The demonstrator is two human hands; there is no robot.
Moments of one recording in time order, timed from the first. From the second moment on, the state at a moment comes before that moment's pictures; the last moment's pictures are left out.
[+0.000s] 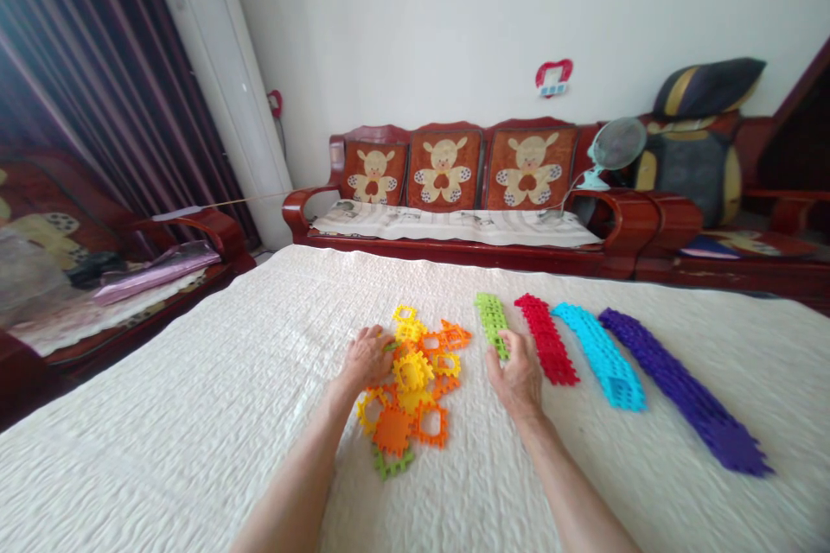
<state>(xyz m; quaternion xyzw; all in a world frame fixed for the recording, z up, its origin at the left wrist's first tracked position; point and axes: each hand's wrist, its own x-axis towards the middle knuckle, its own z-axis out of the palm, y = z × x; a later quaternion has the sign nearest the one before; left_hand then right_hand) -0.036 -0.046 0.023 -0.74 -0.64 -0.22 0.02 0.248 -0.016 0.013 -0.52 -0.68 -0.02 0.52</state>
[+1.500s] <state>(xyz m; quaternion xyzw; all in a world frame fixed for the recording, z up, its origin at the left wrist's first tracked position) 0.023 -0.060 0.060 -0.59 -0.55 -0.42 -0.43 0.190 -0.058 0.031 -0.35 -0.82 0.10 0.45</state>
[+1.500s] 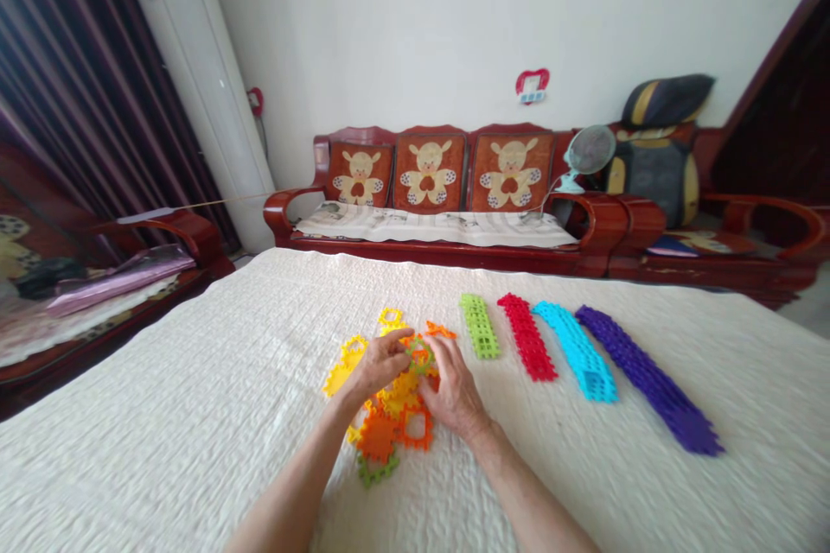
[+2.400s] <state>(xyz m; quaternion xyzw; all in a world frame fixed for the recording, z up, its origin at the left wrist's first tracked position) 0.040 -0.066 0.051 -0.75 -0.50 -0.41 -0.15 0.180 -0.056 0.036 -0.42 -0.62 0.33 0.57</state>
